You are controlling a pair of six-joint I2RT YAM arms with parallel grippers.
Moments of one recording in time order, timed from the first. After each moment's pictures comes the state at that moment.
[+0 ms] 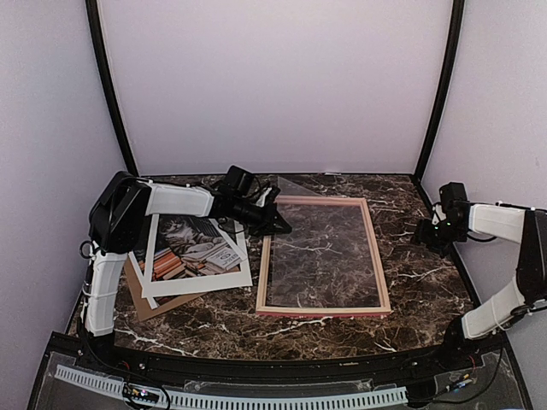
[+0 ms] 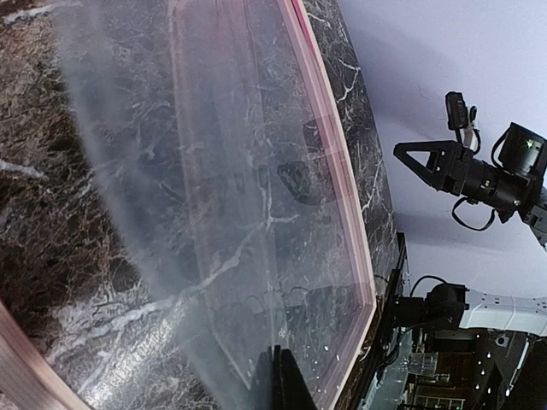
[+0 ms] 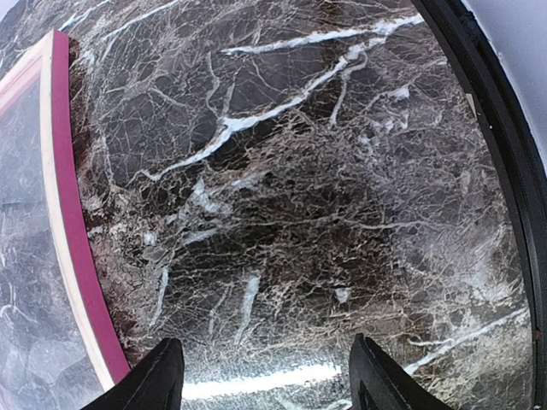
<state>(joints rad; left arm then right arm) -0.63 2.23 1.61 -0.12 0.75 -0.66 -0.07 1.40 0.79 -0.47 -0.09 0.32</state>
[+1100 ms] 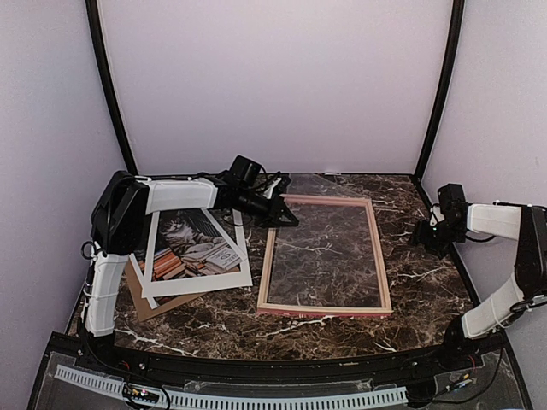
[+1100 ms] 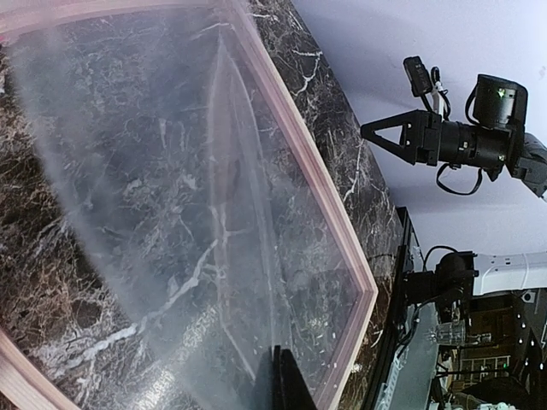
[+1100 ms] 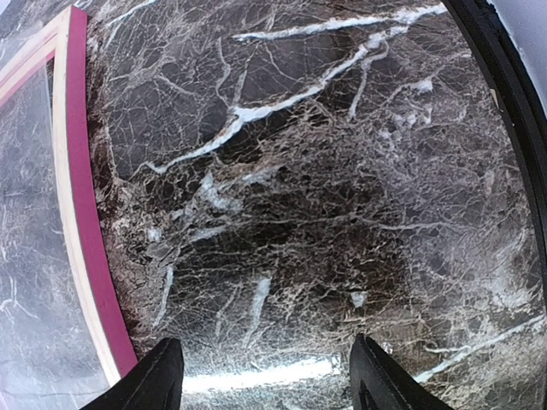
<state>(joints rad) -0.65 2.24 1.74 -0.24 0.77 -0.48 -0.07 1.43 0.79 -0.45 -0.12 0.31</state>
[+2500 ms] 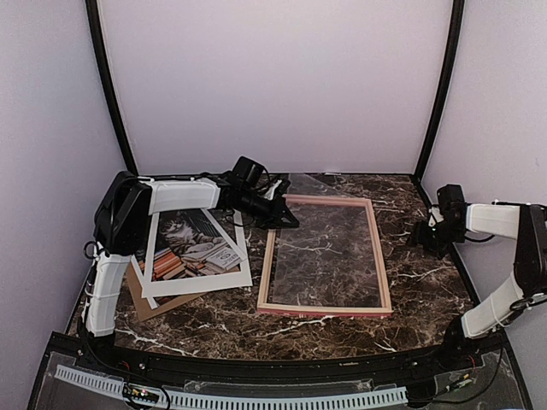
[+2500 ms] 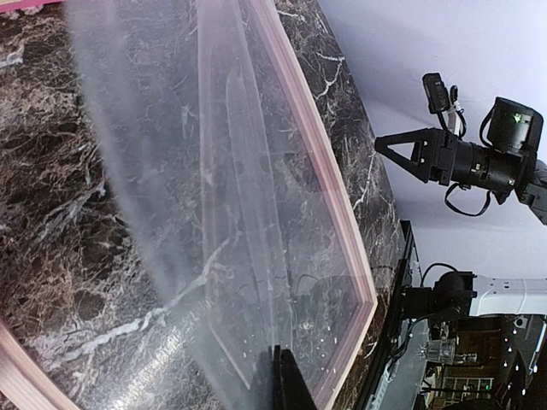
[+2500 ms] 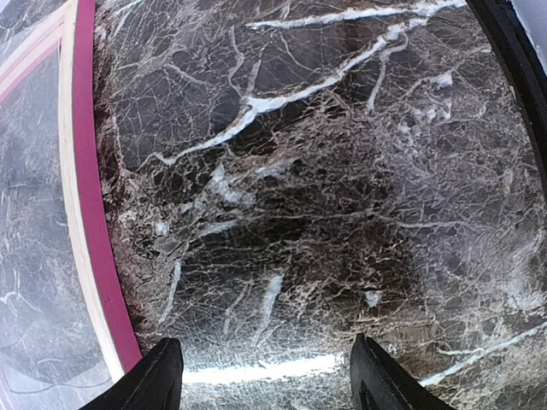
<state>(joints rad) -0.66 2.26 1.77 -0.27 0.73 -0.56 -0.07 1.44 0.79 -0.45 -0.15 0.31</state>
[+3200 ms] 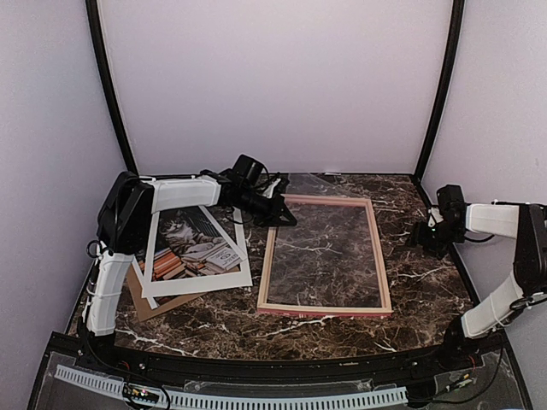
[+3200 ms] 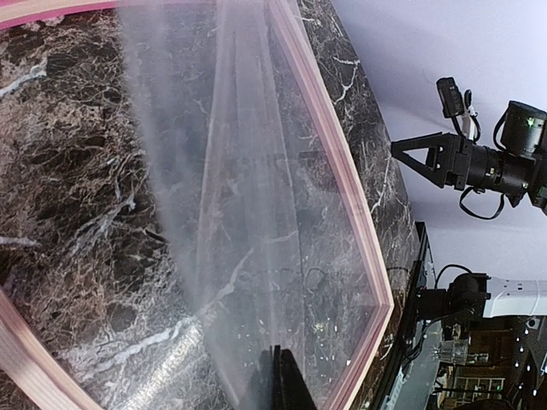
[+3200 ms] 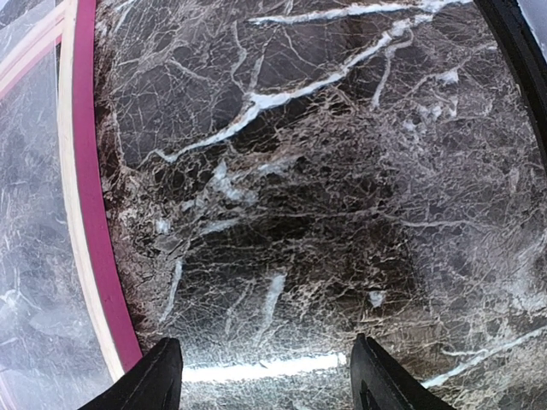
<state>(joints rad) -0.64 2.30 1.83 -0.34 0.71 -0.50 -0.07 1.45 0.79 -0.45 -0.16 0.30</state>
